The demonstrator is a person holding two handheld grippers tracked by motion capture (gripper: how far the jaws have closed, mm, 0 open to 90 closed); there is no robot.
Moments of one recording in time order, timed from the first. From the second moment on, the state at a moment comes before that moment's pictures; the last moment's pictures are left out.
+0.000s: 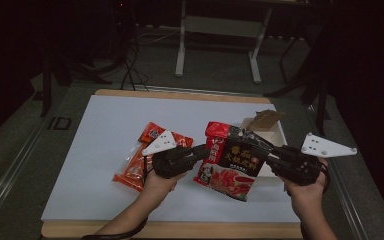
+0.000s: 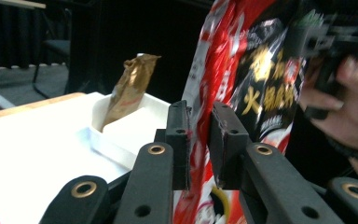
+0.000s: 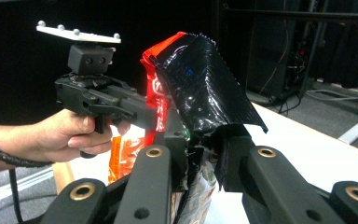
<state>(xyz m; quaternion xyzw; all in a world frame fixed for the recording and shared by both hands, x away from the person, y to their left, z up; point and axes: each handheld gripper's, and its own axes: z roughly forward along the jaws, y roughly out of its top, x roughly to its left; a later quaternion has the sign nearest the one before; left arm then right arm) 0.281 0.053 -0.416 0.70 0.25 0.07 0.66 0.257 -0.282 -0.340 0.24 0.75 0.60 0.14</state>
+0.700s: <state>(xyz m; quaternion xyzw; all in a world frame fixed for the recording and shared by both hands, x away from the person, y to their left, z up) 0.258 0.103 -0.439 0.72 0.29 0.10 0.62 0.300 -0.316 -0.307 0.23 0.75 0.60 0.18</state>
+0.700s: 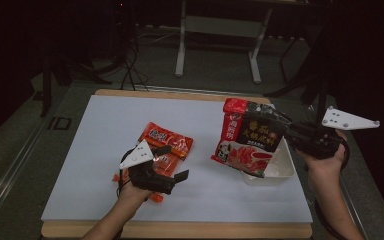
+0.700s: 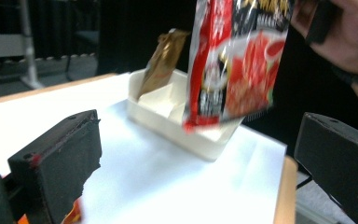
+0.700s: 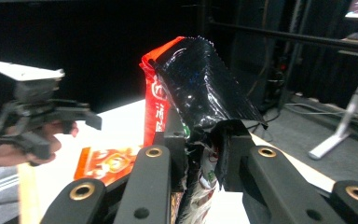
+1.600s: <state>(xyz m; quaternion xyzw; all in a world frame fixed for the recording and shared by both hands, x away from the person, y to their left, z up) 0.216 0.156 -0.489 0.75 0.32 0.15 0.55 0.351 -0.352 -0.313 0.22 0.73 0.59 0.26</state>
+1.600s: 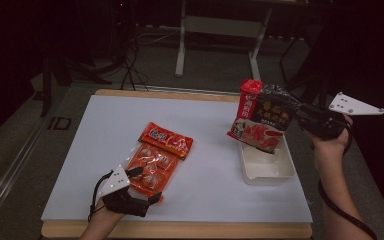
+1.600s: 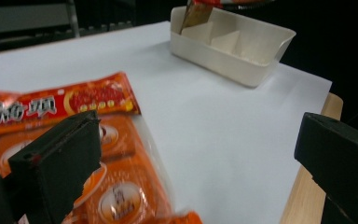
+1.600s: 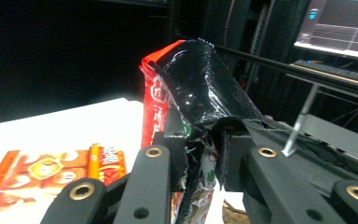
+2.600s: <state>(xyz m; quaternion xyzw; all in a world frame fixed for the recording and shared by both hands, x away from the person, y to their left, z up) 0.206 0.171 -0.503 0.74 0.34 0.13 0.57 0.391 -0.370 -0.350 0.22 0.78 0.50 0.30</state>
